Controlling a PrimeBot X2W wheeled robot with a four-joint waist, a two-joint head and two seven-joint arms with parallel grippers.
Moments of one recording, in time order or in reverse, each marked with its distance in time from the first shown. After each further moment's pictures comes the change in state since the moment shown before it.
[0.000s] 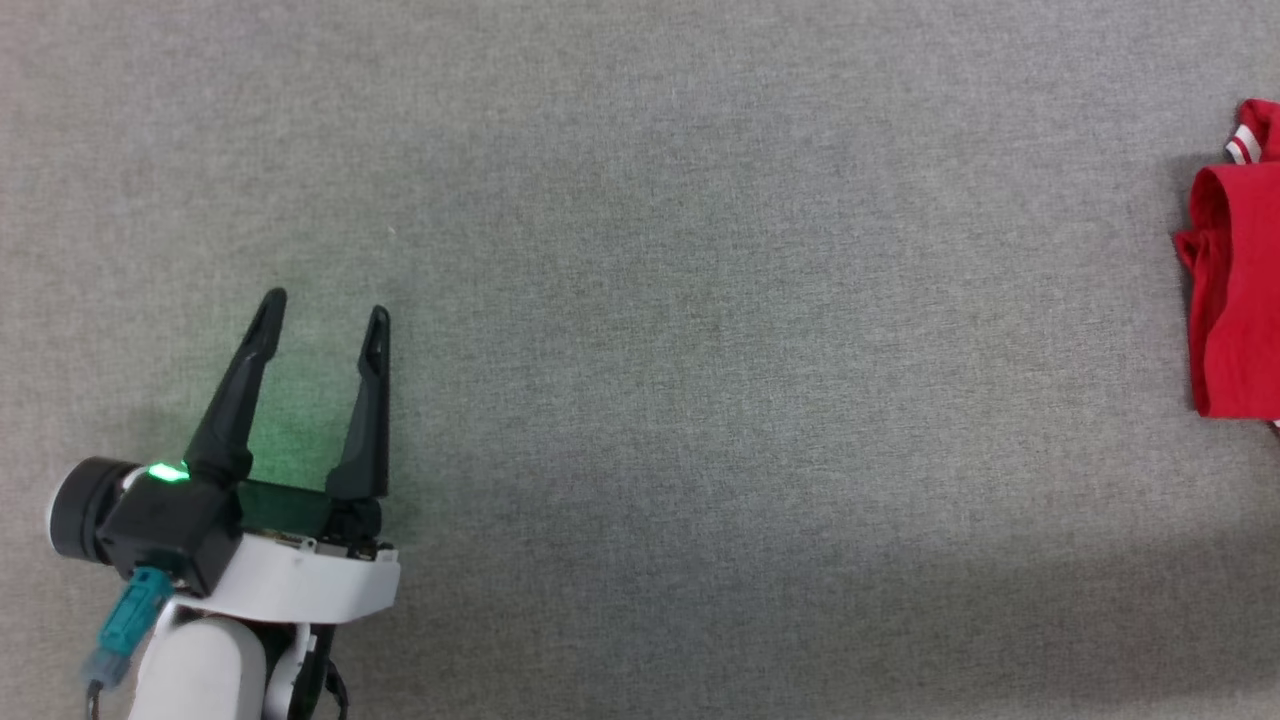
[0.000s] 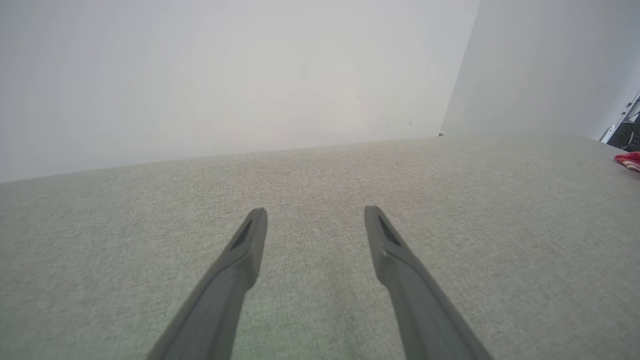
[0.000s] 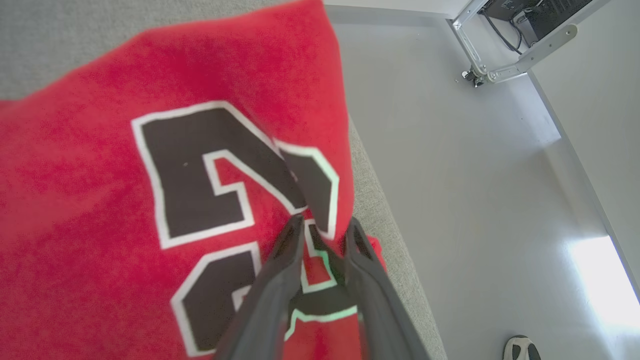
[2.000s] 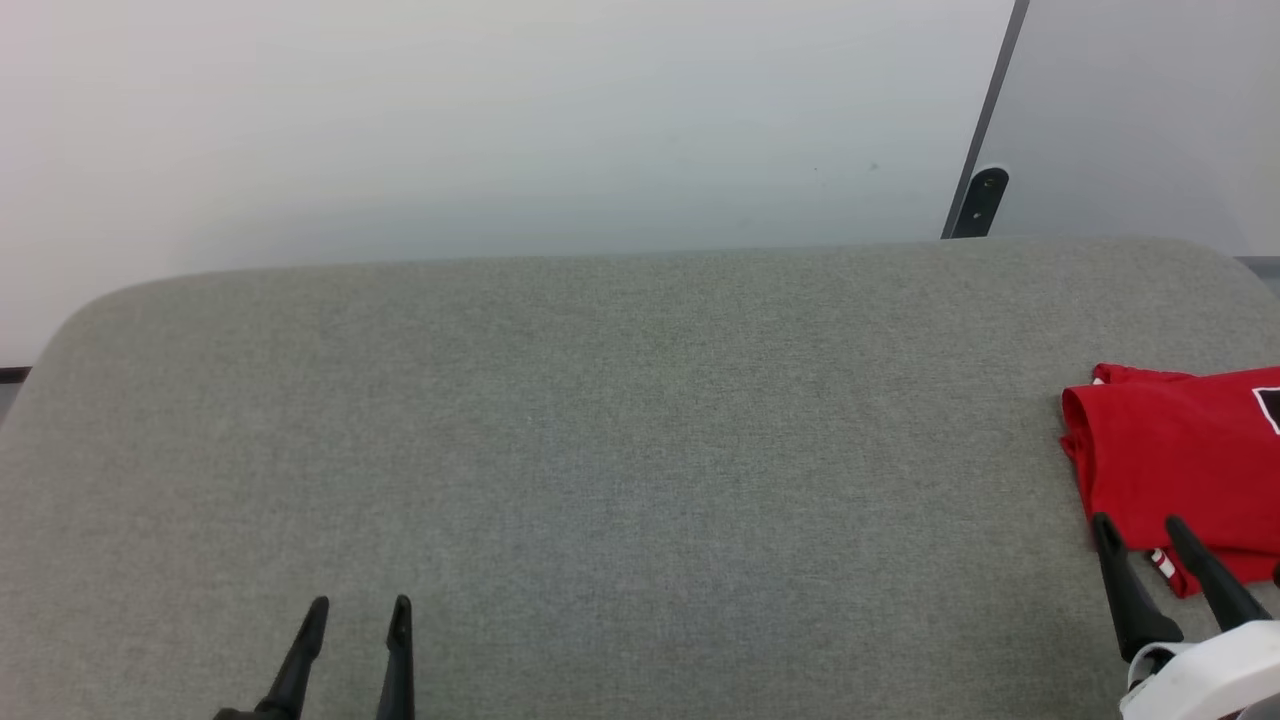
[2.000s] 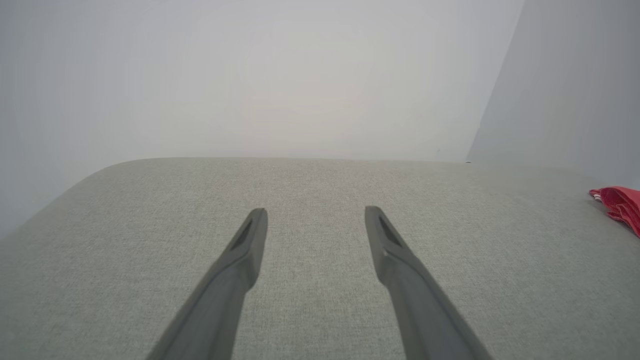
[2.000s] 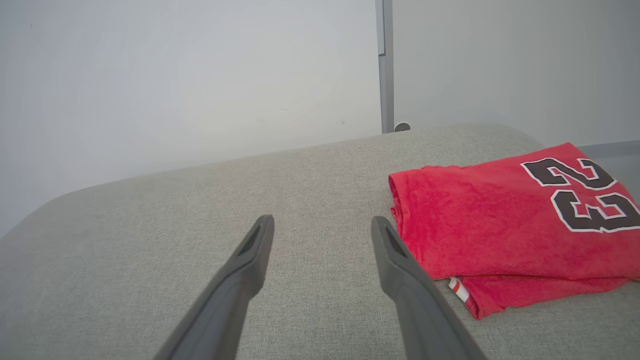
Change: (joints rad) left arm 0.382 -0.083 0.000 0.107 -0.043 0.076 -0.013; right arm 0.781 0.351 0.237 -0.727 0.297 0.000 -0.242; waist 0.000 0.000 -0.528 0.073
